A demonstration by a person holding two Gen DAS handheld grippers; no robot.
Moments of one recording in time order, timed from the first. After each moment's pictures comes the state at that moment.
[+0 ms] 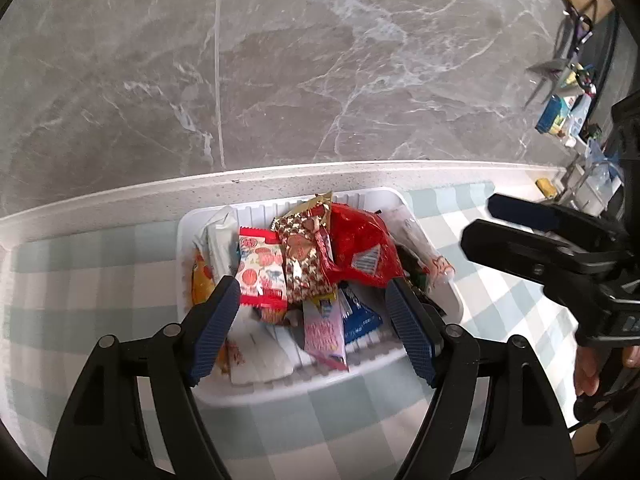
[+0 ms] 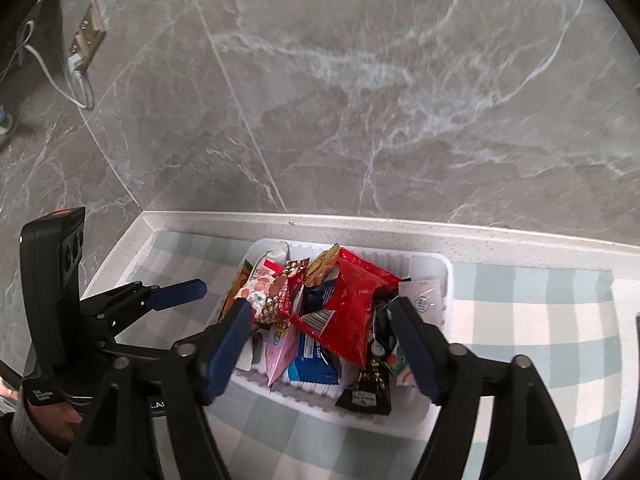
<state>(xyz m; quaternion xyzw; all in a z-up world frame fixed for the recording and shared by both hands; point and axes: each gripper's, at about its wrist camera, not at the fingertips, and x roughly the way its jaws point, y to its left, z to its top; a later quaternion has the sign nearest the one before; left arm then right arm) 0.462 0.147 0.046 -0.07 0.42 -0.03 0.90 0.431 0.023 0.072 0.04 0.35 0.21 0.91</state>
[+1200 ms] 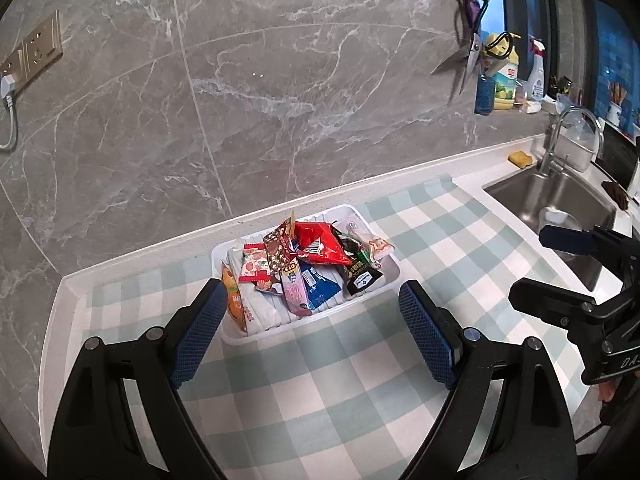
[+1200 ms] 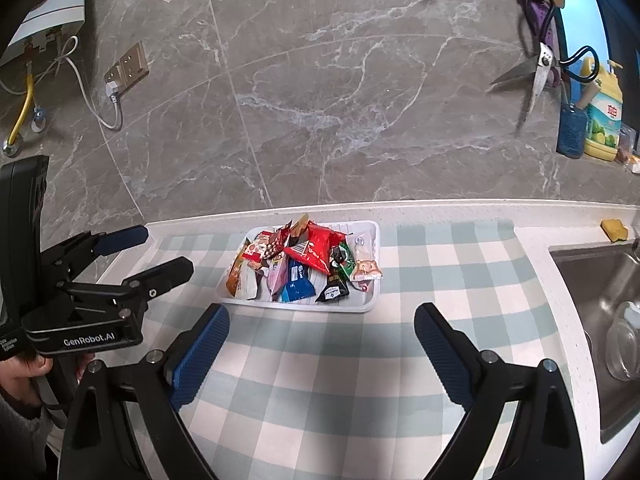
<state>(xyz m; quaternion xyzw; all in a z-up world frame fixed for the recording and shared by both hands) 0.305 0.070 0.146 0.05 0.34 -0.02 0.94 0.240 -0.031 0.095 0.06 0.29 0.13 0.94</state>
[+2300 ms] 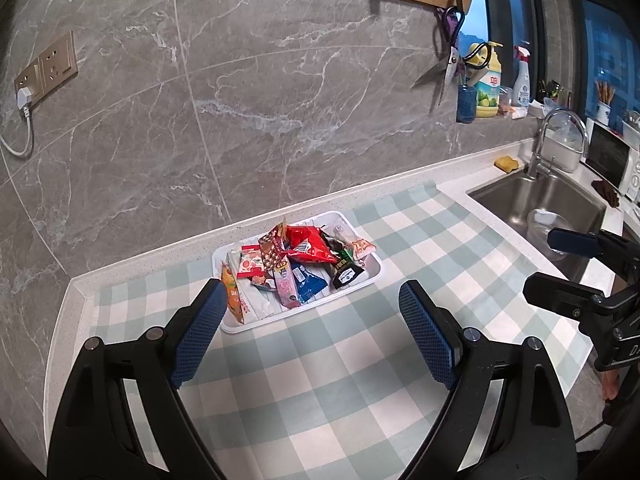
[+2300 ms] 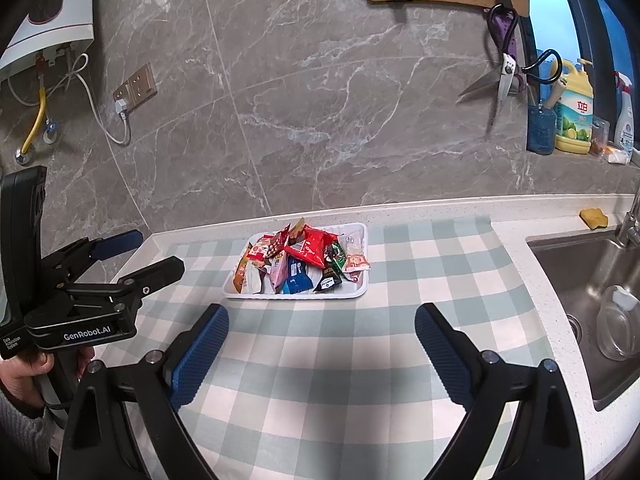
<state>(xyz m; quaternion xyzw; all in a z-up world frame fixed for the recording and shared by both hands) 0.252 0.061 0.165 0.06 0.32 -0.04 0.95 0.184 -0.046 0.105 0.08 0.27 0.12 0.95</state>
